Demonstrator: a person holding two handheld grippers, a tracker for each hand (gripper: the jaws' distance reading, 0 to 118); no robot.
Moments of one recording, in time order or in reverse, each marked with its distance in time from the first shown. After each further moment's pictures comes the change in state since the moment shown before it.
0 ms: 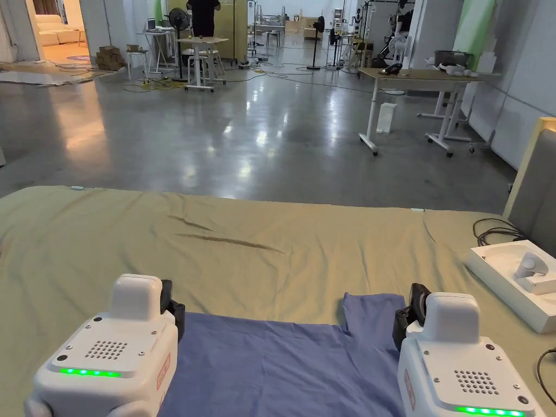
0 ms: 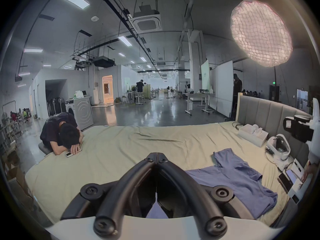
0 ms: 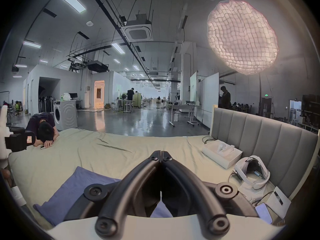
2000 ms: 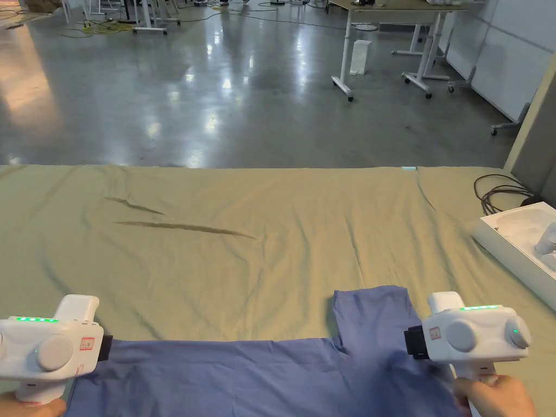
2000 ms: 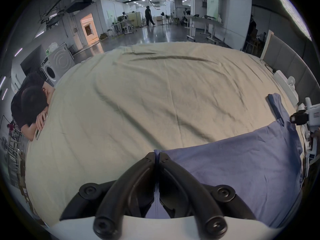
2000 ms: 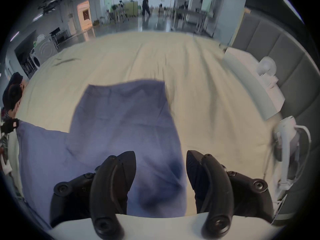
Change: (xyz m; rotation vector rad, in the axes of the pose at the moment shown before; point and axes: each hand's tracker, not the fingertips) left arm -0.082 -0.088 -0.318 -0.726 -0.029 -0.062; right arm 0.103 -0.166 -0.356 -0.986 0.048 0.024
